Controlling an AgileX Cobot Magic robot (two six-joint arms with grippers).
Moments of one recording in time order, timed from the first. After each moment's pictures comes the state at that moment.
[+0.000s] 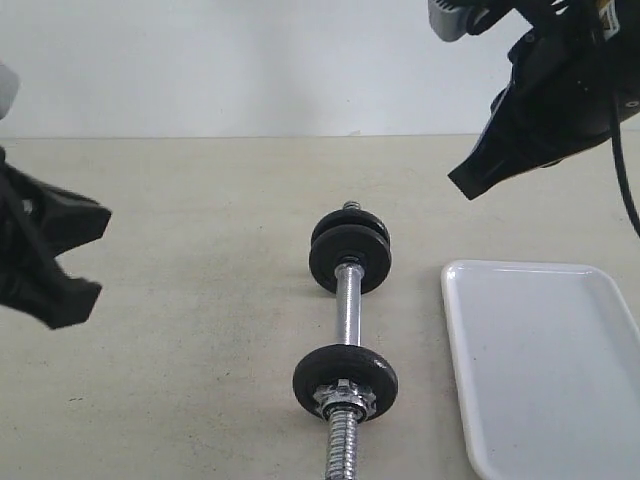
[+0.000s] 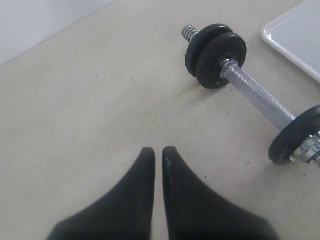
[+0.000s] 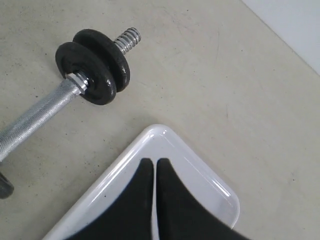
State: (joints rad) left arm -0.71 0.95 -0.67 0.45 0.52 -0.36; right arm 0.57 1.31 -1.13 -0.25 0.83 -0.08
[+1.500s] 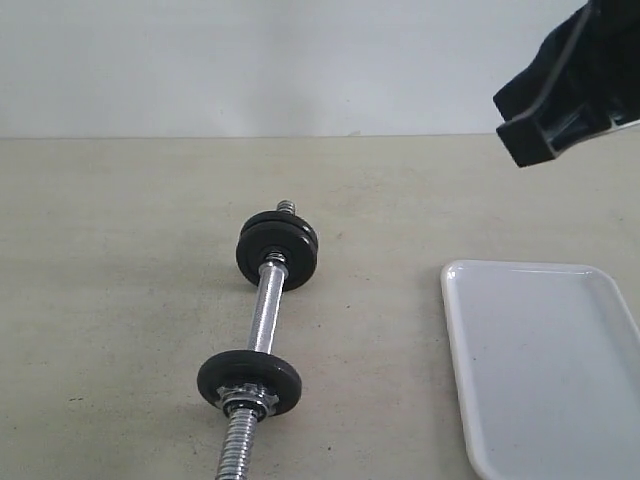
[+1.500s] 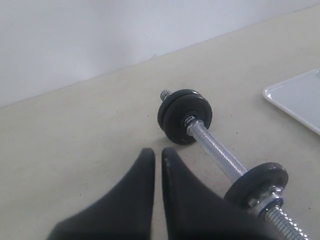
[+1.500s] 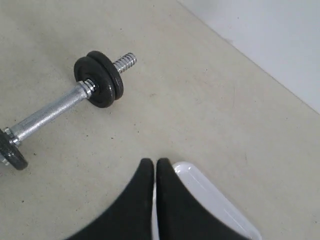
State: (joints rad) left arm -0.71 0.44 -0.22 1.00 0.31 -0.98; right arm 0.57 1.07 -1.07 -0.05 0.78 -0.21
